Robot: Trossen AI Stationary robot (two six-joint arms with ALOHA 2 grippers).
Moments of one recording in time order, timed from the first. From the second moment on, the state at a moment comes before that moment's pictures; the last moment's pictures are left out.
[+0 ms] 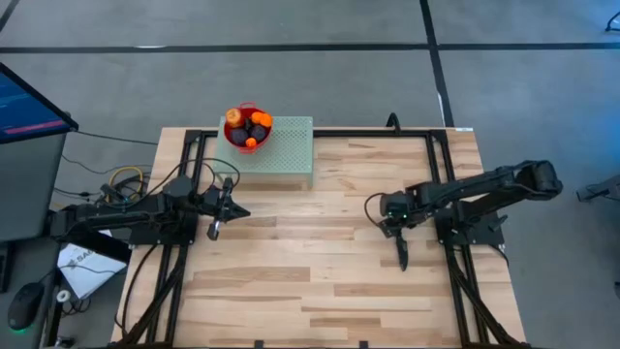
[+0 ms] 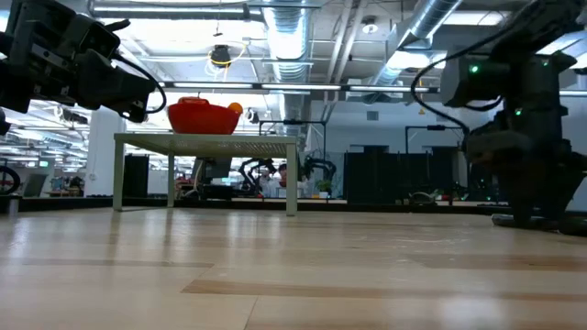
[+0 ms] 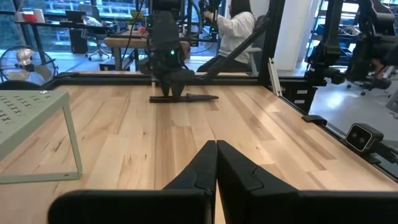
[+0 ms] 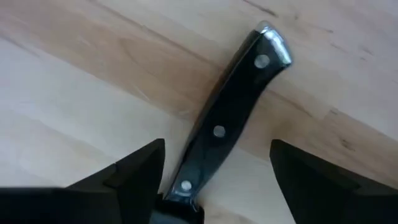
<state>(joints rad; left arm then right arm) 0.27 0.36 0.01 0.27 0.42 0.00 -0.03 1.27 0.53 -0.75 -0.05 1.07</state>
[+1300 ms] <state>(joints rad) 0.27 0.36 0.01 0.30 0.41 -0.03 -0.14 1.52 1.16 -0.02 -0.11 0.98</state>
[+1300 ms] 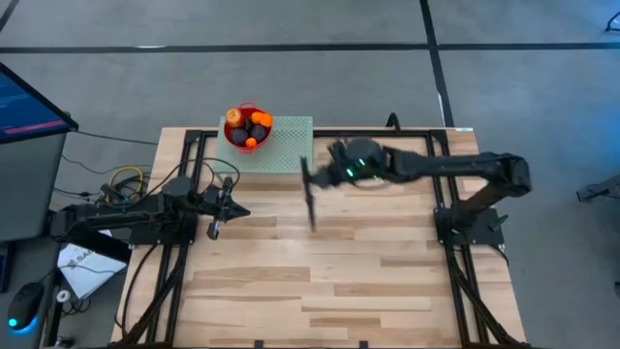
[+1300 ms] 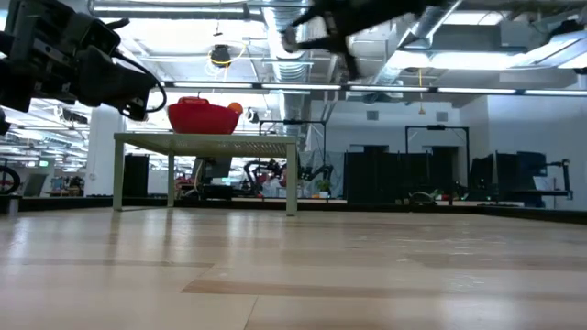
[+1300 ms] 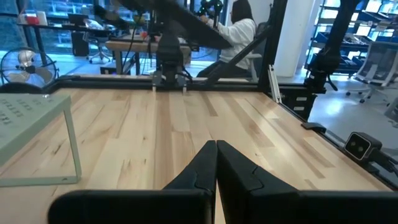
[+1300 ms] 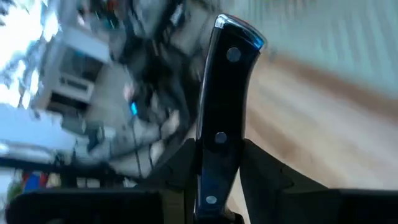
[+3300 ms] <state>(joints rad) 0.27 0.36 0.01 0.35 0.42 -0.03 -0.46 2.11 2.17 -1.19 0.24 0.52</state>
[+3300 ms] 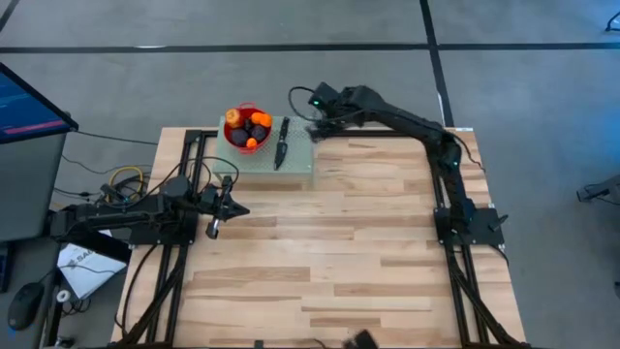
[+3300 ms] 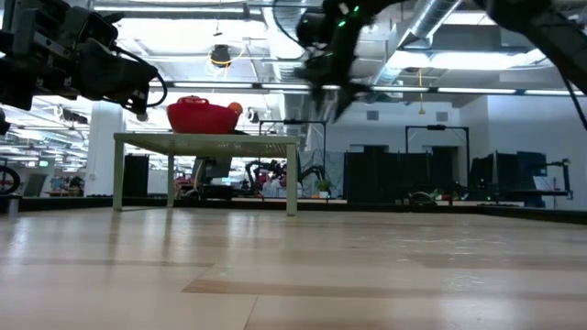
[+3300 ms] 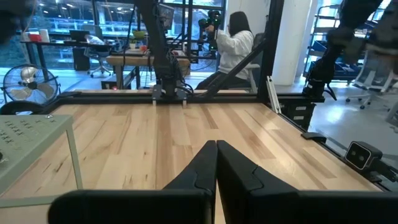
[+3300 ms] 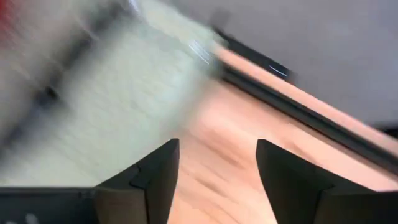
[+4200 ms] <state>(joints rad) 0.27 0.36 0.01 0.37 0.41 -0.03 -0.20 0.70 0.76 -0.79 -0.18 0.34</state>
